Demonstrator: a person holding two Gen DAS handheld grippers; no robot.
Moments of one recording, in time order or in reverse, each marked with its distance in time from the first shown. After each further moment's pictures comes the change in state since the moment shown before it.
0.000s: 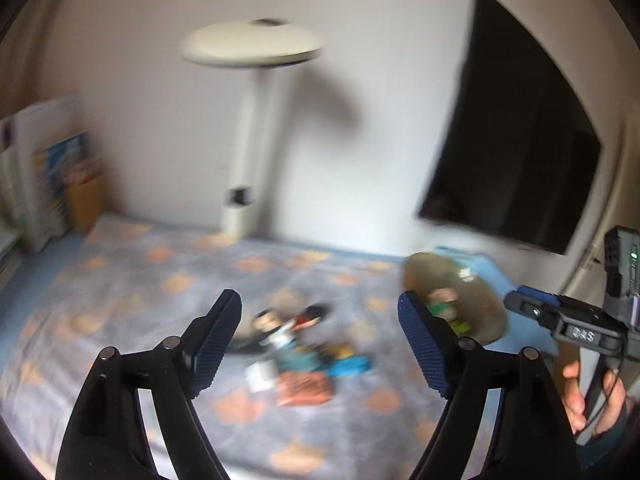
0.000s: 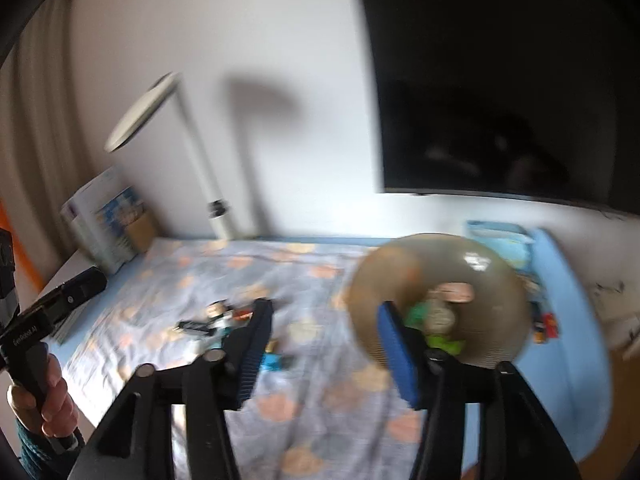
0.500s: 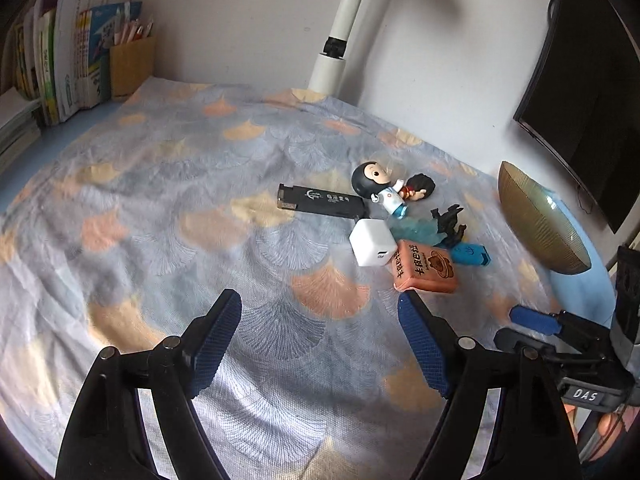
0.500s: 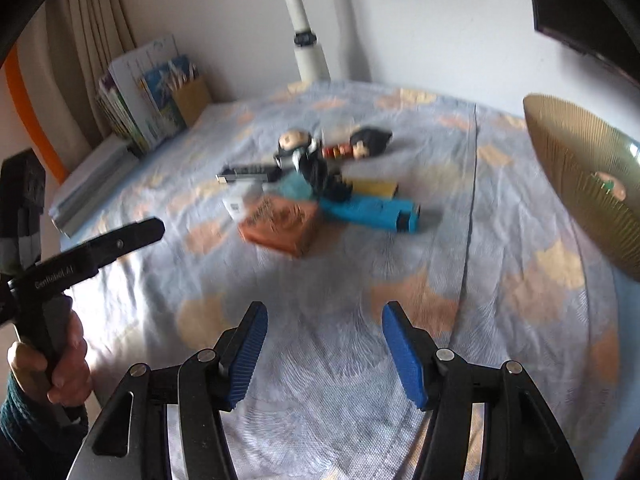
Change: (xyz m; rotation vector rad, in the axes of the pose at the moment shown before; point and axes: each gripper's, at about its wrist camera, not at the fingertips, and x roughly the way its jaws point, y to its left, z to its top) left arm 0.075 0.074 -0.114 -0.103 0.231 0.109; right arm 0.143 0.079 -0.142 -0.113 0.286 0.195
